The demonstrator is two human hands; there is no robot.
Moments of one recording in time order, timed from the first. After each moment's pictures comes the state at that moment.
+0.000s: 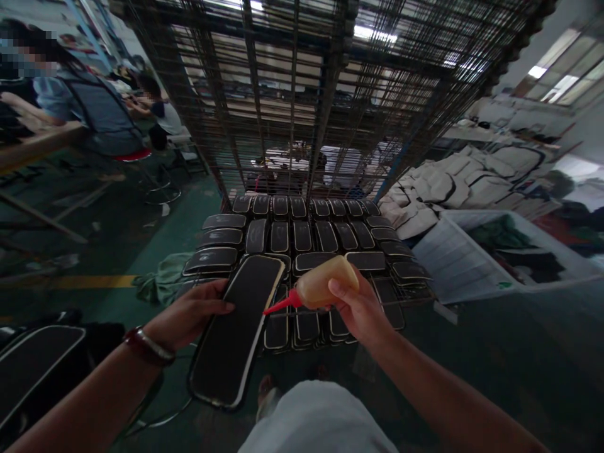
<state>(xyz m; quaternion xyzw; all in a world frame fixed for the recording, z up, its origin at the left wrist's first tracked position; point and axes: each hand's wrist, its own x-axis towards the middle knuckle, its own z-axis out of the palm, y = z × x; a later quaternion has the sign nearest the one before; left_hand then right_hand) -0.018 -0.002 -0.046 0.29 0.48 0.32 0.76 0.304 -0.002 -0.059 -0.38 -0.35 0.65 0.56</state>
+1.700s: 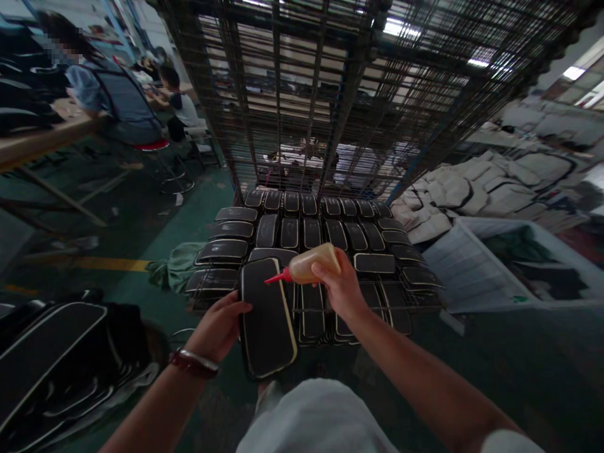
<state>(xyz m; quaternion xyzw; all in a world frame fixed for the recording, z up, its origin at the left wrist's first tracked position) 0.019 -0.033 -0.092 0.11 0.55 0.49 0.67 0.257 0.039 -0.092 -0.42 -0.42 0.58 0.56</state>
